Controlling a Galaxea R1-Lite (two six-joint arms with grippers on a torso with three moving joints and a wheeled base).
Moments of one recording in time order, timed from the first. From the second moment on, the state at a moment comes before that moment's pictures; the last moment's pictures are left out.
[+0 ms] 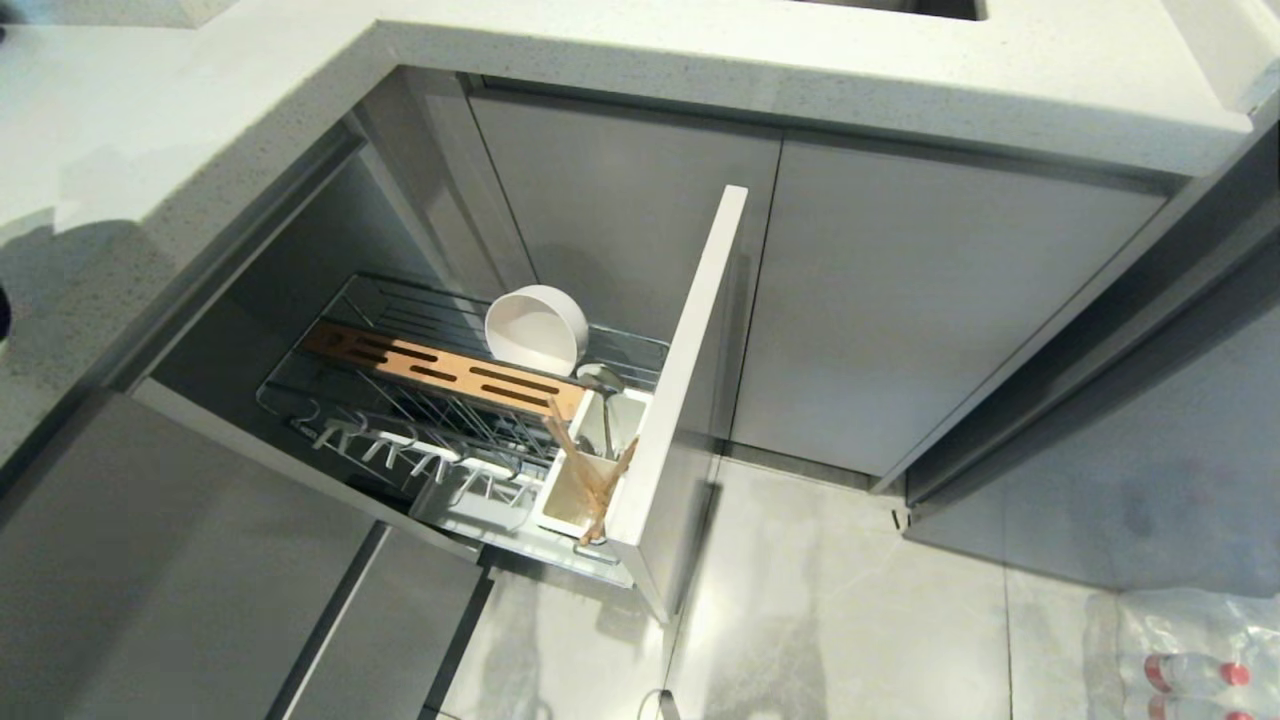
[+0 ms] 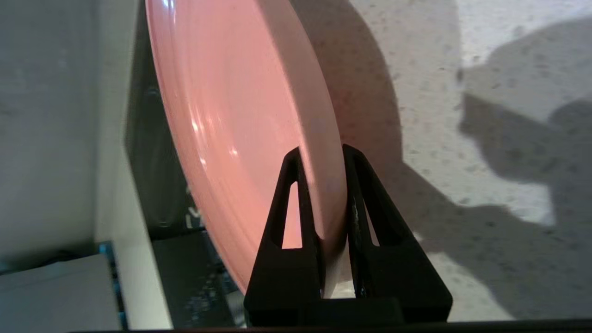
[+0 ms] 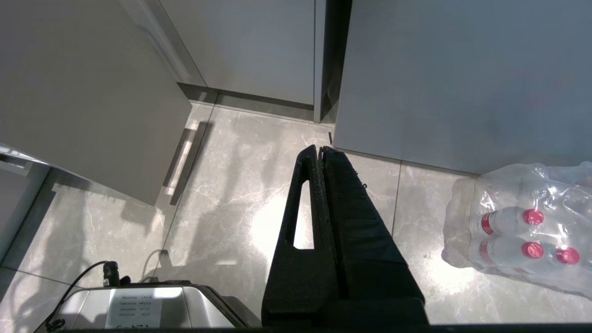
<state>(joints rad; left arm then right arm) 0.01 1.54 -1.97 1.10 0.98 -0.01 0.00 0.00 0.00 0.00 -0.02 0.05</state>
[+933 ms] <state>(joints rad) 0.01 1.55 -1.97 1.11 0.93 -0.12 0.00 0.00 0.00 0.00 -0.02 0.05</state>
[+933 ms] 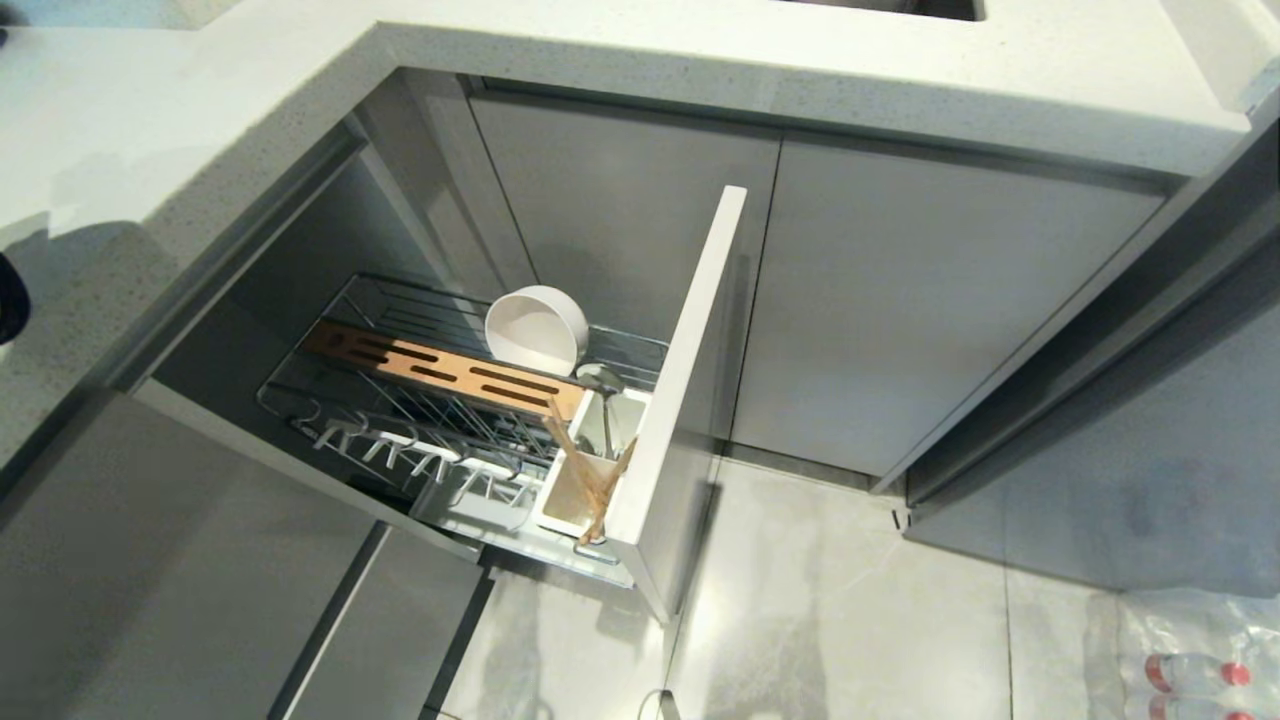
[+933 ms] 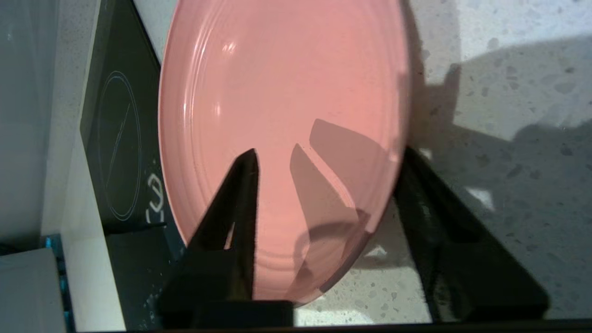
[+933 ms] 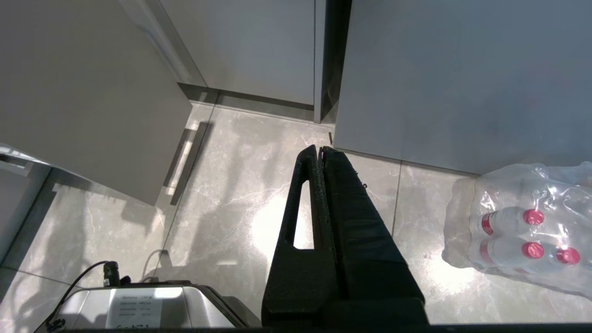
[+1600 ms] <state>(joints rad) -0.16 1.49 -1.97 0.87 0.92 -0.27 0.00 0.00 0.00 0.00 -0.02 0.05</state>
